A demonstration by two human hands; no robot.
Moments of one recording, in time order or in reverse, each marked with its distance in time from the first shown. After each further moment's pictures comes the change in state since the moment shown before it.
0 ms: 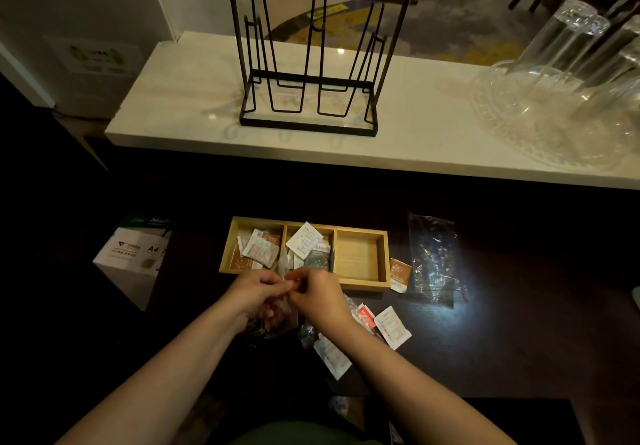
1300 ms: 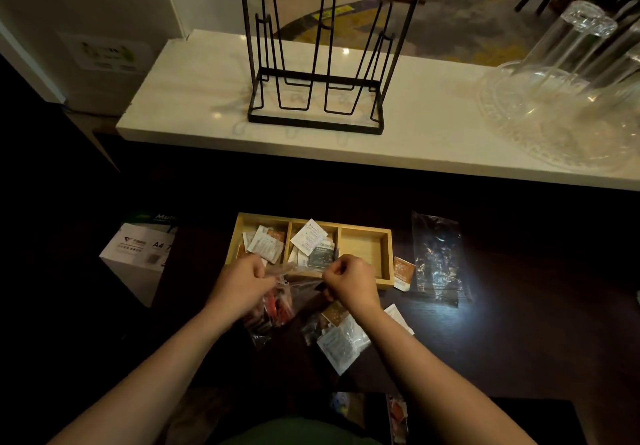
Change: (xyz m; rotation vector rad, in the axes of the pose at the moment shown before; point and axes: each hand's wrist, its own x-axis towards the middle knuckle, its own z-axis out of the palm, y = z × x) left_hand -0.029 0.011 -0.014 0.473 0.250 0.196; right_hand 0.005 0.023 -0.025 0.054 0.164 0.252
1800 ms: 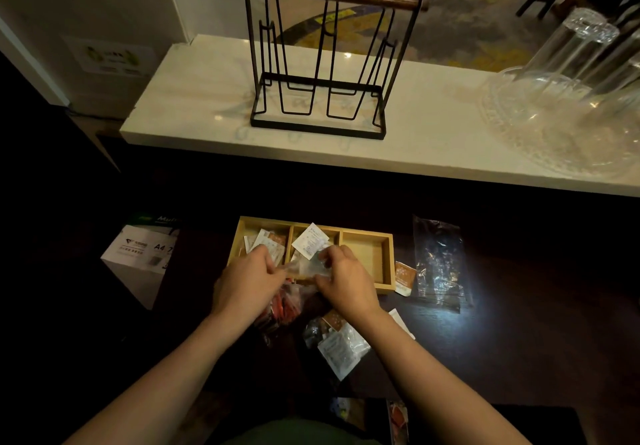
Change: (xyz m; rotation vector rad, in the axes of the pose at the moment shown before) left_hand -0.008 0.021 -0.001 0.239 0.191 0.120; right_hand 0.000 -0.009 -0.002 -0.338 -0.011 -0.292
